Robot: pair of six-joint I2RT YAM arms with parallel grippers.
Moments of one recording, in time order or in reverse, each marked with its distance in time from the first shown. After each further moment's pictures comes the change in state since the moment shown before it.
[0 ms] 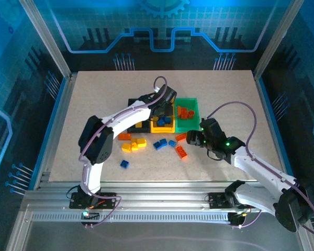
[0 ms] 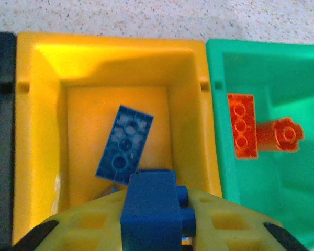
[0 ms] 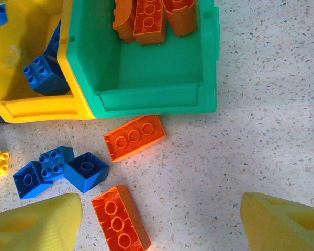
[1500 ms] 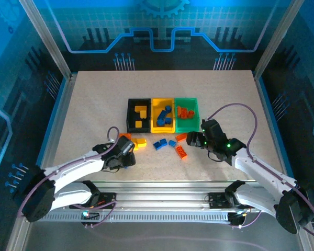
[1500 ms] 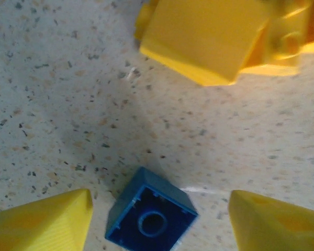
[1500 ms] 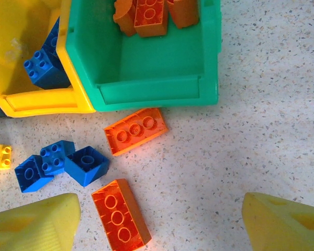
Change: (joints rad) left arm -0.005 -0.870 -1.155 -0.034 0.074 -0.280; right arm -0.008 -0.018 -0.028 0.013 -0.026 0.001
